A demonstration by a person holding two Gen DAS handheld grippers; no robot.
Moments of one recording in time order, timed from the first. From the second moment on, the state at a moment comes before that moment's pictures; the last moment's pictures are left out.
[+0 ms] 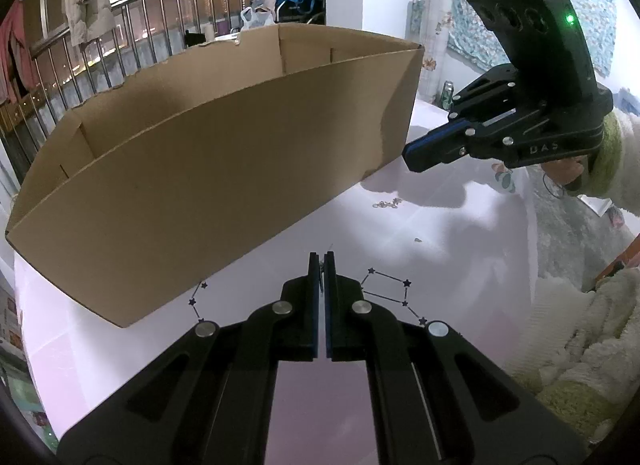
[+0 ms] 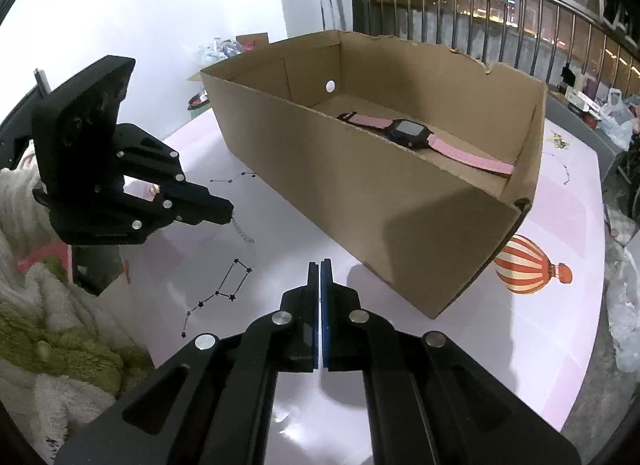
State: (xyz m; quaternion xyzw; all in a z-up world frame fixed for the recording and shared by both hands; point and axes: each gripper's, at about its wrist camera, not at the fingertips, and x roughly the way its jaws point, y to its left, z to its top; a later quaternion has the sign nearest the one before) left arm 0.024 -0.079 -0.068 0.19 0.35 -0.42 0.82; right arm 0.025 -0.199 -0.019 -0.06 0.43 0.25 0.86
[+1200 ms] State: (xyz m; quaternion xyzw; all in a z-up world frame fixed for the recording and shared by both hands) left arm 0.030 -0.079 -0.072 0.18 0.35 -0.42 0.82; right arm 0.029 -0.209 -0.029 -0.03 0.44 0.25 0.86
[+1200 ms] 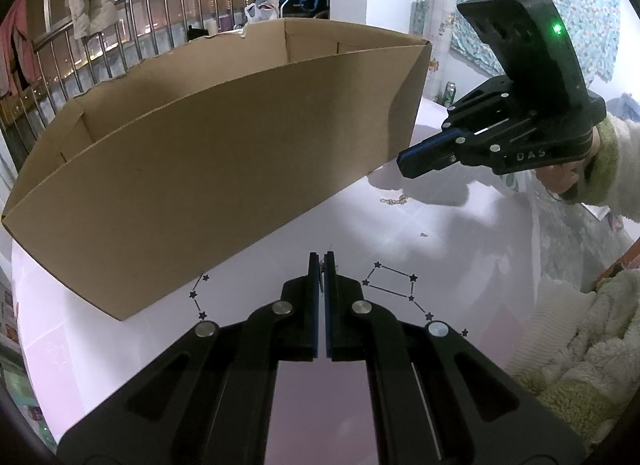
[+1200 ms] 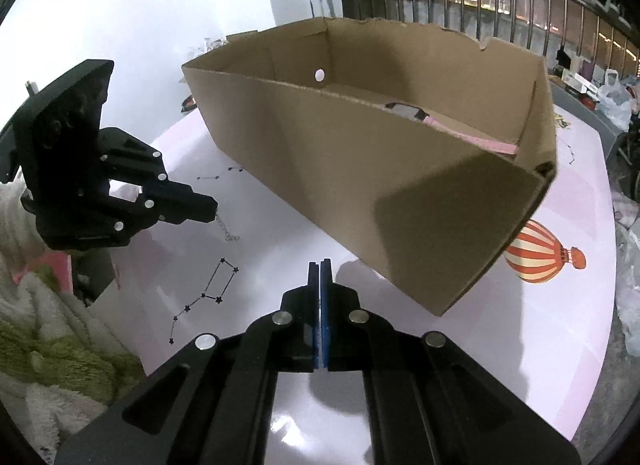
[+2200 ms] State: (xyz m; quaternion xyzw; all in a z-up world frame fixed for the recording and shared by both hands) left arm 0.037 -0.077 -0.078 0.18 0.37 -0.41 0.82; right arm 0.037 -0.176 -0.052 -0.08 0.45 0.21 0.86
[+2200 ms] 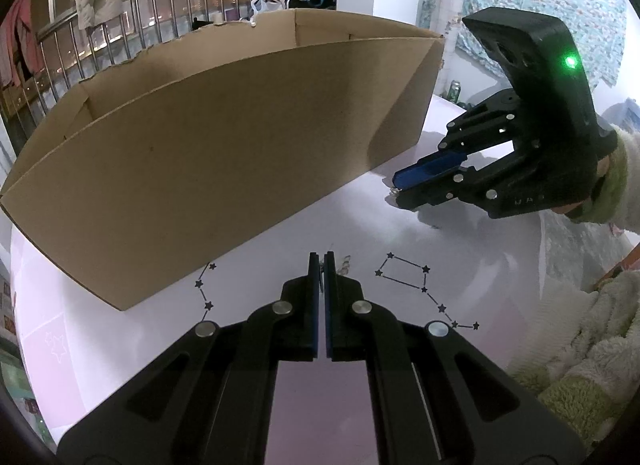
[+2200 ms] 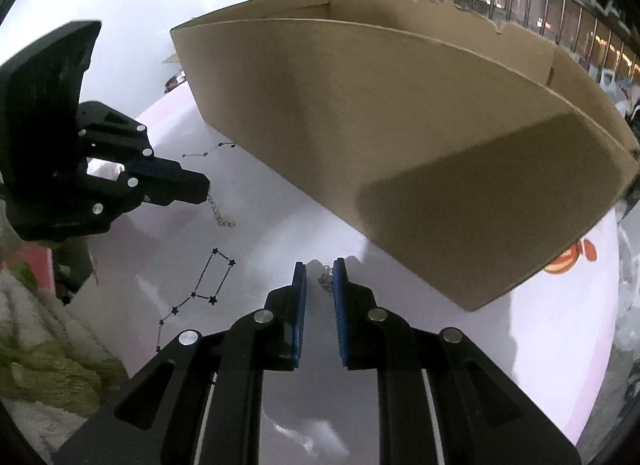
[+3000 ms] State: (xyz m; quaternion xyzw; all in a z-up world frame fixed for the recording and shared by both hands) left arm 0.029 -0.077 -0.069 0.18 0.35 -0.41 0.82; right arm 0.033 -0.191 -0.028 -0.03 0.41 0.23 0.88
